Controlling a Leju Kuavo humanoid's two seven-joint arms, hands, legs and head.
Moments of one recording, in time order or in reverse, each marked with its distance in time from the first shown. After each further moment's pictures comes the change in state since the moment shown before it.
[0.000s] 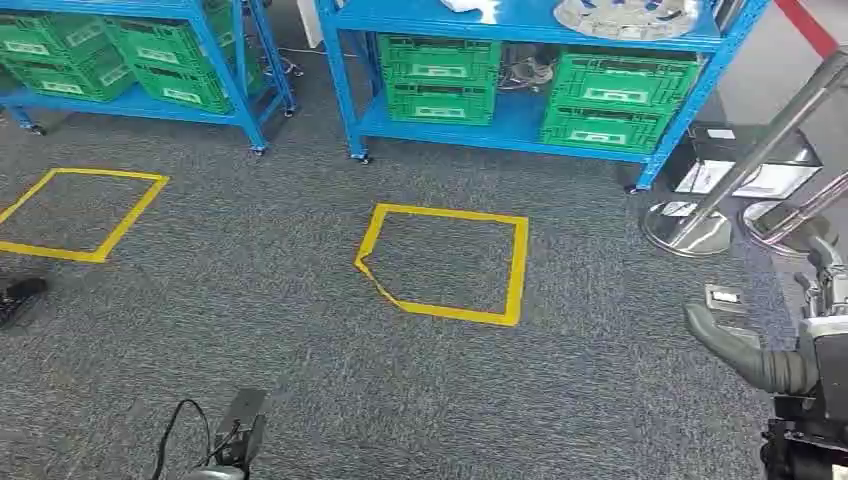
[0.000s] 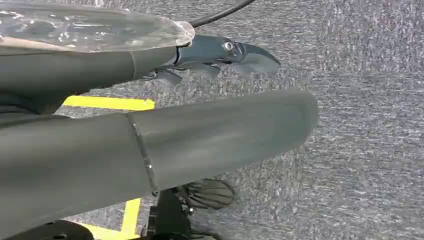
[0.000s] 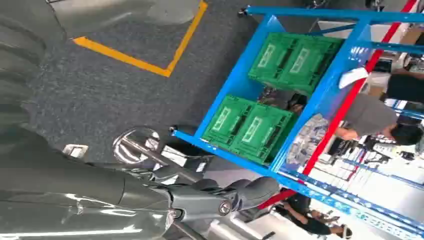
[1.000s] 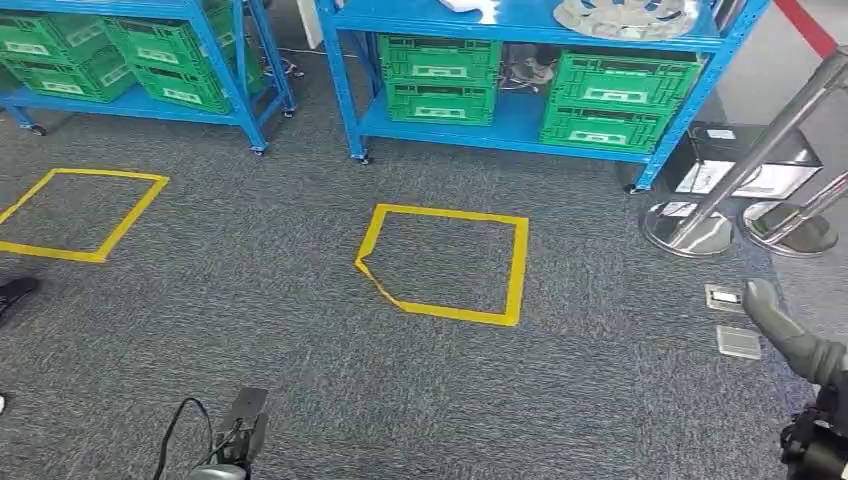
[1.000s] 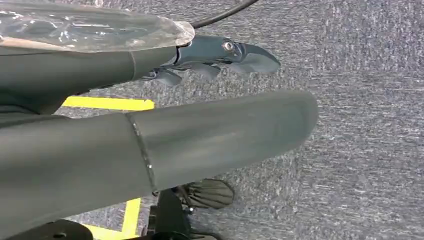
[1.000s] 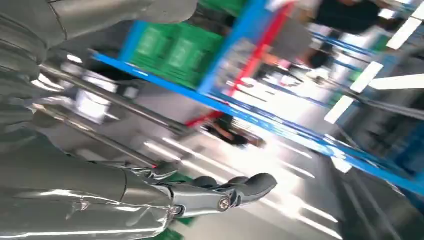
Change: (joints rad) left arm -0.005 -0.002 0.000 0.000 -0.009 0.001 0.008; right arm -0.056 0.003 -0.004 -0.004 0.237 -0.214 -0.195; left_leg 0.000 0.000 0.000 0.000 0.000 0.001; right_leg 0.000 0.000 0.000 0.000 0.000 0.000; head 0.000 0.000
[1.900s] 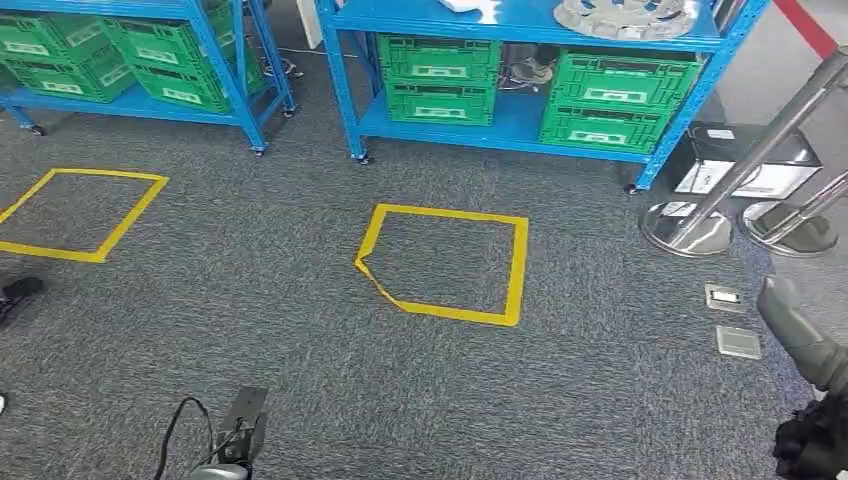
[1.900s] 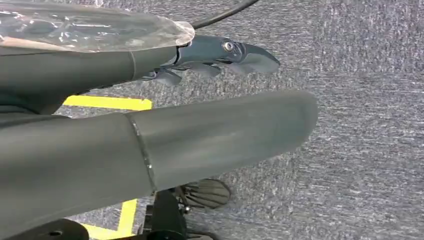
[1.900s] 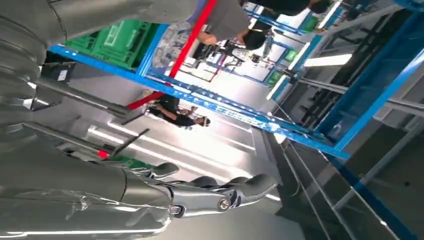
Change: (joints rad) left arm -0.002 -0.004 0.000 0.000 0.014 0.011 -0.011; right arm -0.033 0.006 0.055 -0.018 0.024 -0.101 -0.101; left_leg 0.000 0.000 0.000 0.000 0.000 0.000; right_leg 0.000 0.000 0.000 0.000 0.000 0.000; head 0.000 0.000
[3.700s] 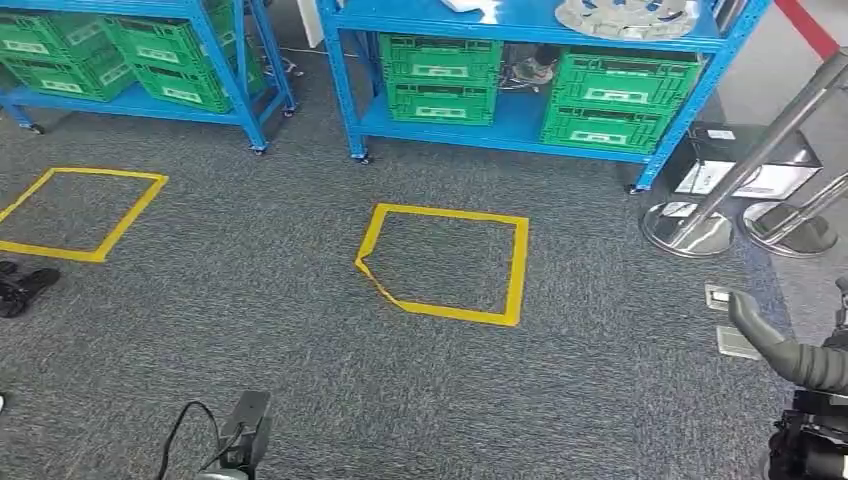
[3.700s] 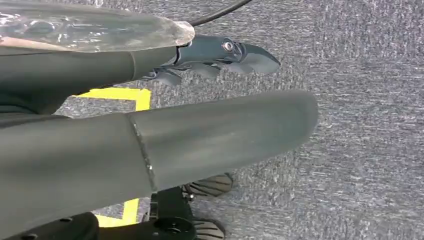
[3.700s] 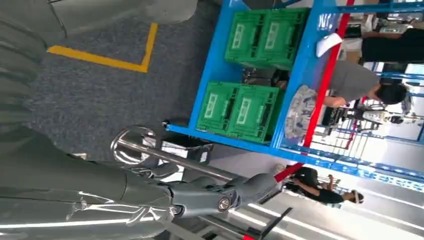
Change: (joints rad) left arm 0.013 -0.005 -0.001 0.000 0.013 -0.054 -0.020; right arm 0.083 0.001 -0.083 0.080 -0.379 0.145 0.208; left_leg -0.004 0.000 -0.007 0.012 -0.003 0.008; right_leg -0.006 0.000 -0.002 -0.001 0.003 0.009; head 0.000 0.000
